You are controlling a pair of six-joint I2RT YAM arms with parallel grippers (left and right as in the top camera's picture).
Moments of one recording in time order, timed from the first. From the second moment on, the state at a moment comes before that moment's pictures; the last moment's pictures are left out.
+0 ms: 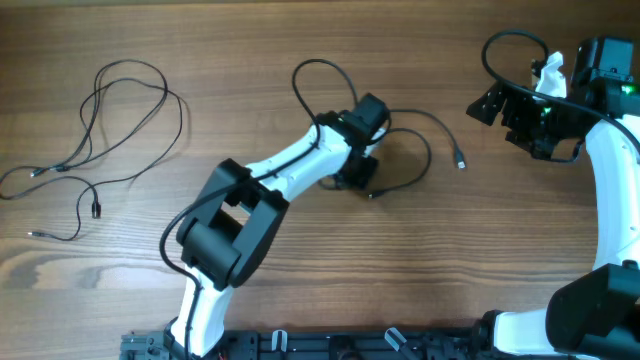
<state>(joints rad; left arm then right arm) -0.68 2.13 1.51 -0.78 0.05 -0.15 -0.23 1.60 1.44 -1.09 -0.47 0.20</state>
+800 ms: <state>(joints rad) 0.40 1.49 1.70 -0.62 0.10 -0.28 -0.23 1.60 1.44 -1.11 -0.47 0.20</state>
